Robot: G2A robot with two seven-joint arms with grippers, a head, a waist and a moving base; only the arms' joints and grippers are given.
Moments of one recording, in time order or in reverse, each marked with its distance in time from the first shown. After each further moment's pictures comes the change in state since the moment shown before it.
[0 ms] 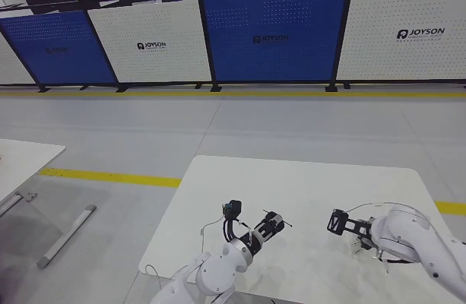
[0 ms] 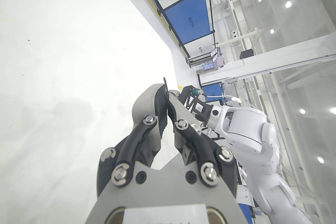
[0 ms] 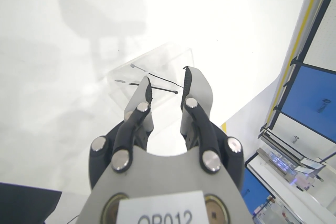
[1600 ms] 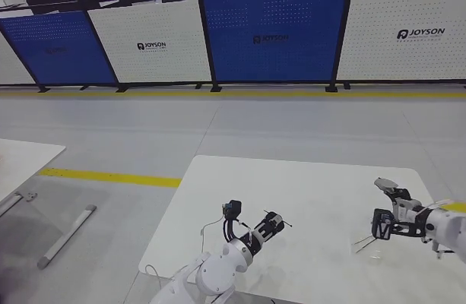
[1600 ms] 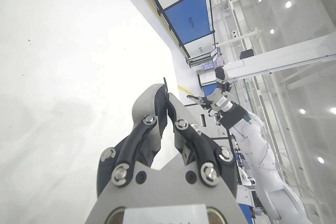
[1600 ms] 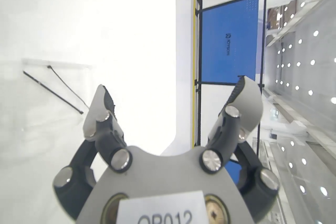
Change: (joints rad) left arm 0.000 0.000 0.000 0.000 0.000 0.000 0.000; right arm 0.037 0.265 0.000 0.072 -0.645 0.000 -1.169
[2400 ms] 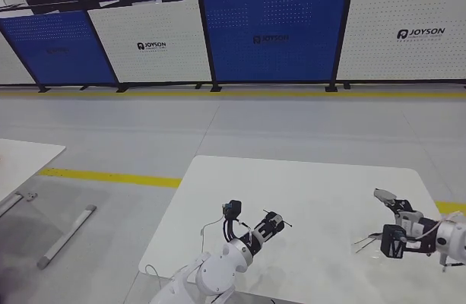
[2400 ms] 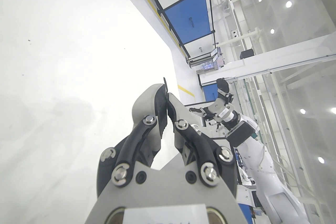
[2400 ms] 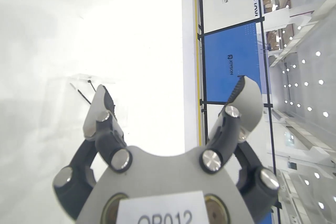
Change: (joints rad) left arm 0.000 0.000 0.000 0.000 0.000 0.000 0.000; right arm -0.050 0.071 0.000 -0.057 0.000 0.000 -0.252
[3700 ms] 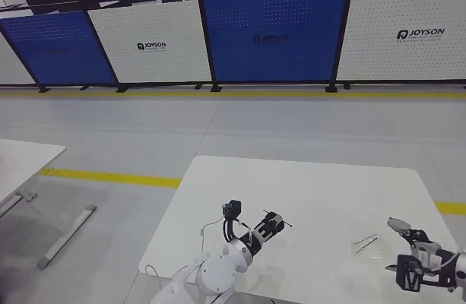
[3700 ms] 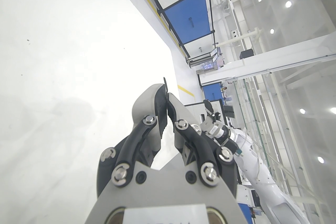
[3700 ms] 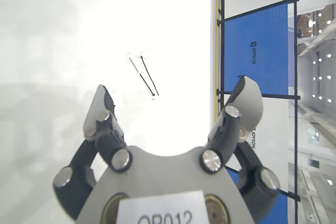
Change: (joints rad) left arm 0.000 0.000 0.000 0.000 0.000 0.000 0.000; right arm -0.087 0.167 0.000 -0.106 0.000 0.000 -0.005
